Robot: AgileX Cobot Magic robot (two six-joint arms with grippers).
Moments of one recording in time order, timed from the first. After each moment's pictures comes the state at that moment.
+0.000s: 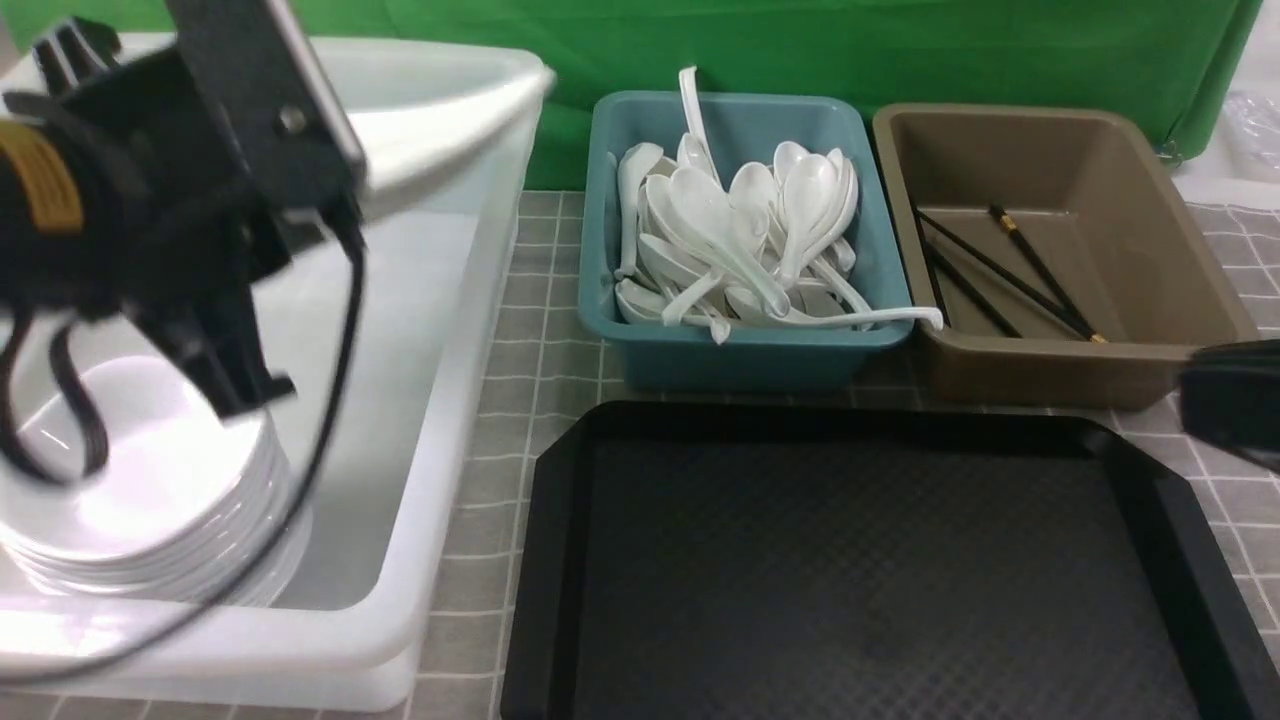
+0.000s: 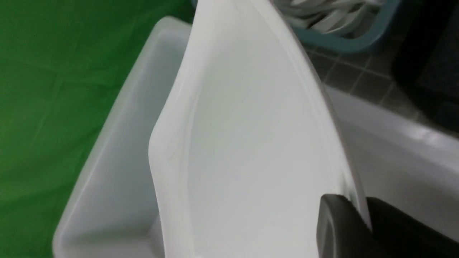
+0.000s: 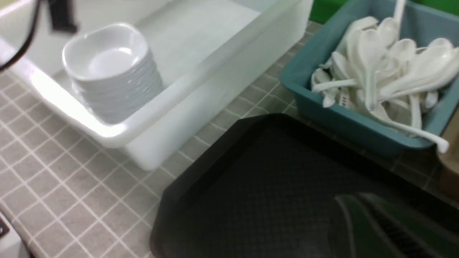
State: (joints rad) right arm 0.91 0.79 -1.02 -0.21 0.72 0.29; left arm -0.31 1.15 -1.02 0.23 0.56 0.69
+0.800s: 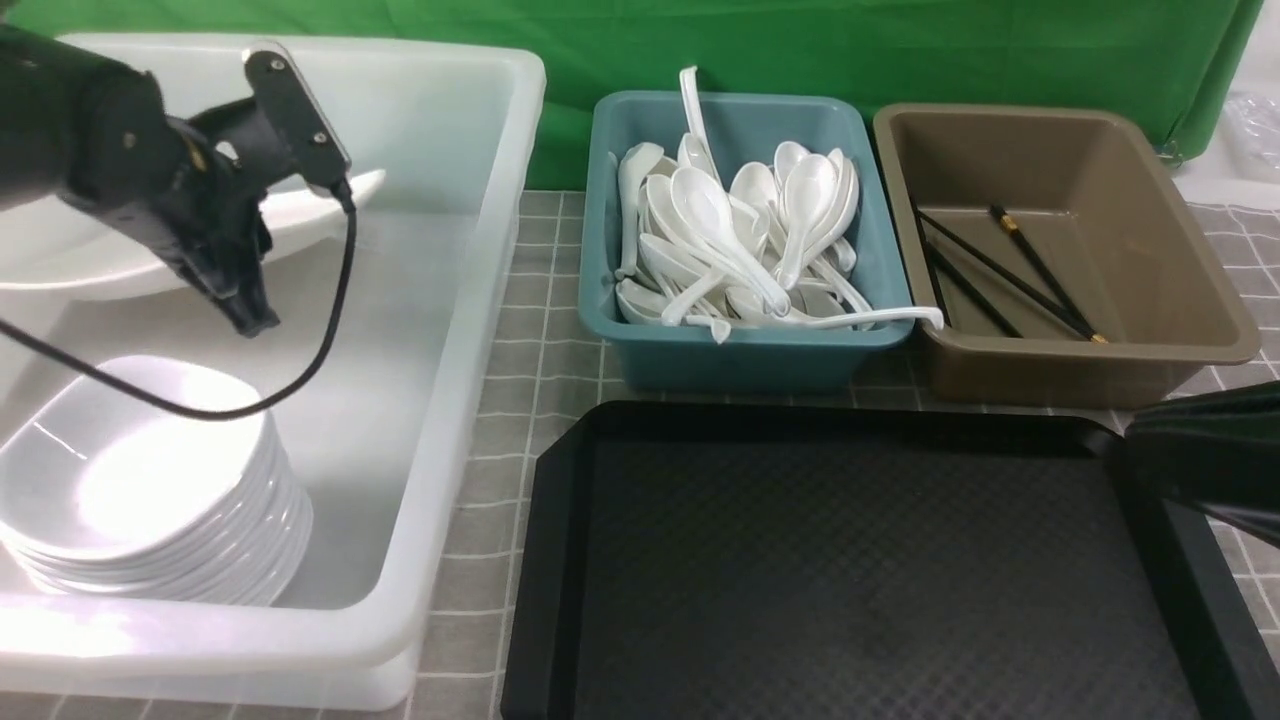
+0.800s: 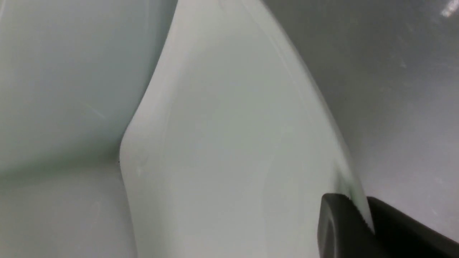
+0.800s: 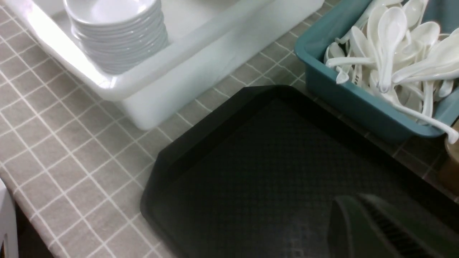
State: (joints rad) right arm 0.91 0.81 -1.02 -0.18 0.77 0.19; left arm -0.08 1.80 -1.32 0.27 0.53 0.75
